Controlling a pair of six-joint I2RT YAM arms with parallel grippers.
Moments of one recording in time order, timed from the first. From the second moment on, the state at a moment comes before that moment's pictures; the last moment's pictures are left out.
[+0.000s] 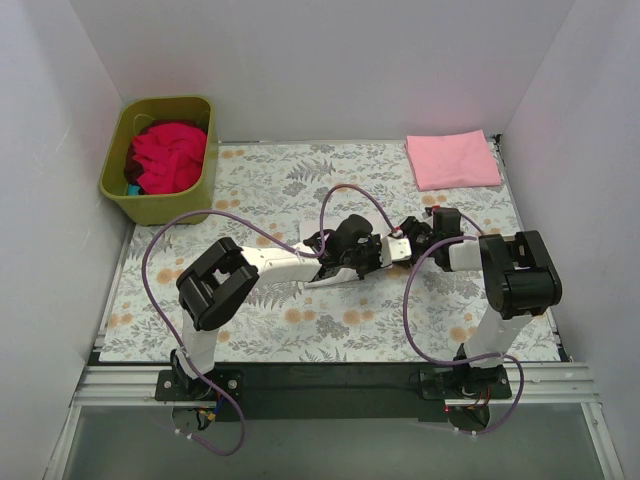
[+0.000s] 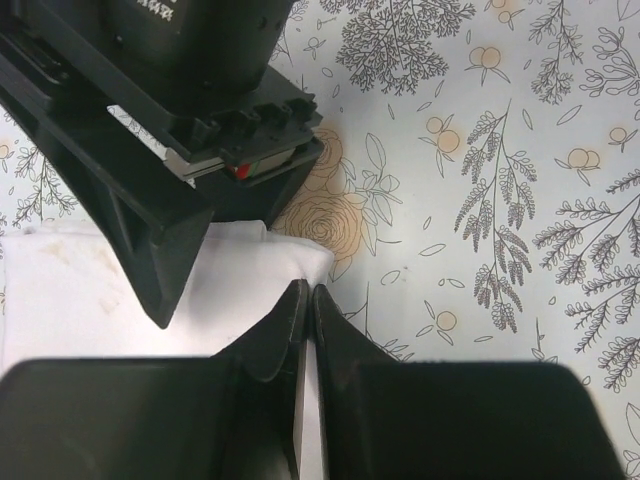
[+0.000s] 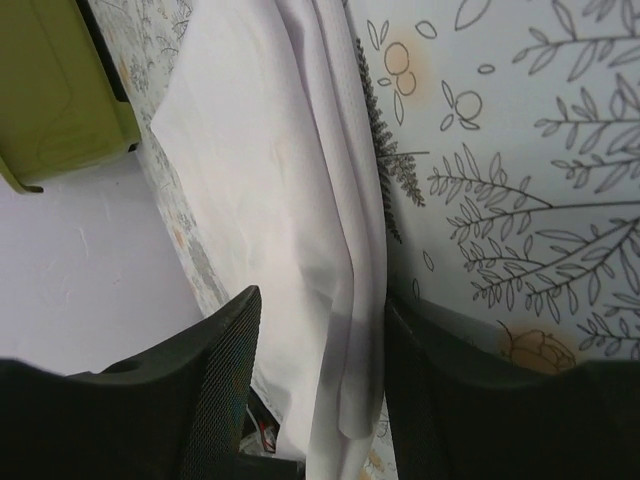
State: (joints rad) left arm -0.95 1.95 1.23 0.14 0.32 0.44; right arm 0.14 1.74 0.66 0.34 -0.65 0.97
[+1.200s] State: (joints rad) left arm -0.80 1.61 1.16 -0.13 0.35 0.20; right arm 0.19 2.00 1.36 0.10 -0.51 0.34
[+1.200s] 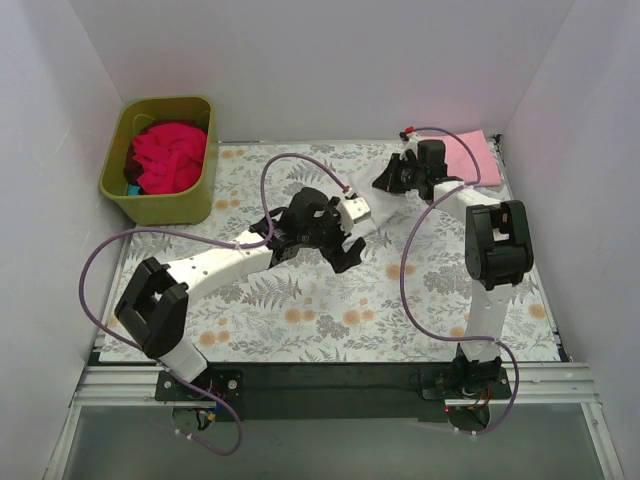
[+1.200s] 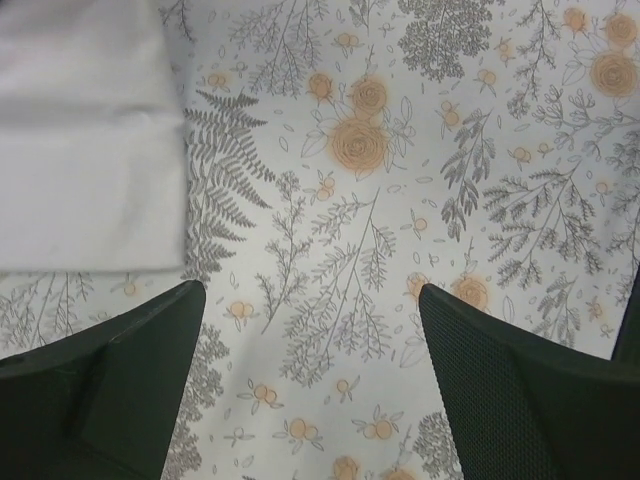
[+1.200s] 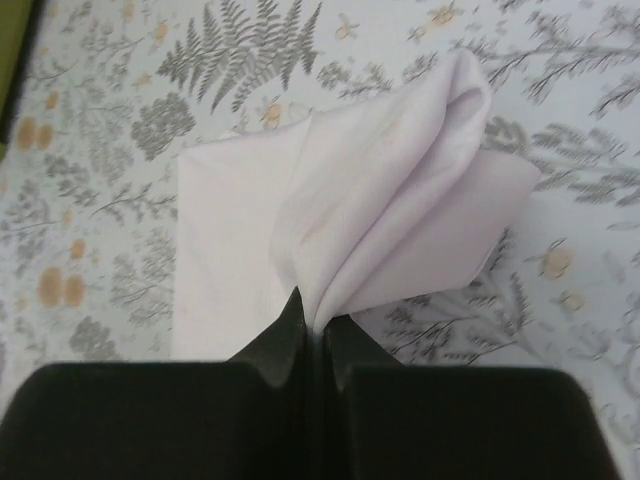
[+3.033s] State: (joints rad) left arm -0.76 1.46 0.96 -0.30 0.32 0.09; right arm 0.02 2.22 2.10 -0.32 -0.36 -0.20
